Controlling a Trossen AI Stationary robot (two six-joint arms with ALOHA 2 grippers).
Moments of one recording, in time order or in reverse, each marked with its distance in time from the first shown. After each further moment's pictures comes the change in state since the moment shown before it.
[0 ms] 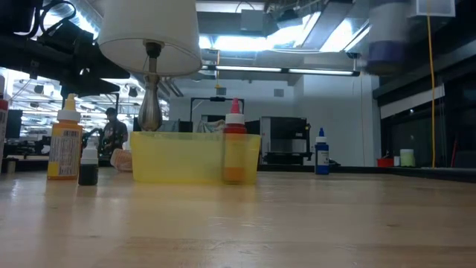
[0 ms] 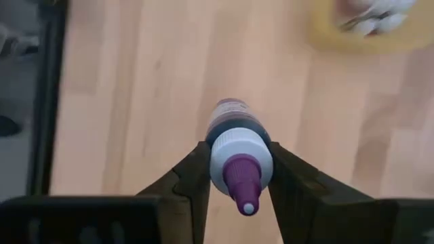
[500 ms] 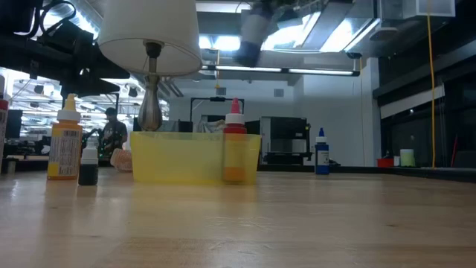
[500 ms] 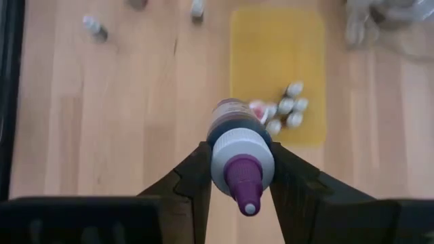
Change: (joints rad) left arm 0.000 0.000 0.000 0.000 0.000 0.000; right arm -0.297 0.247 0.381 0.039 -0.002 -0.181
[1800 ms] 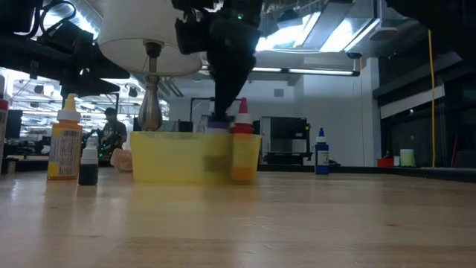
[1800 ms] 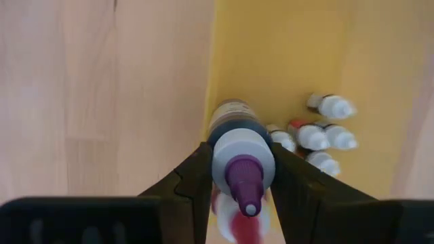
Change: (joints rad) left arm 0.000 0.000 0.000 0.000 0.000 0.000; right arm -0.134 0.456 0.231 -0.028 -0.116 -0.180
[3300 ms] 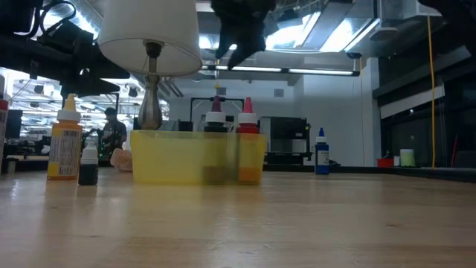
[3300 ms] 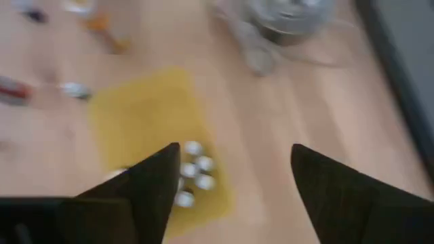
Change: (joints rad) left arm 0.000 0.000 0.000 0.000 0.000 0.000; right arm -0.184 -0.274 -0.085 0.142 0.069 0.185
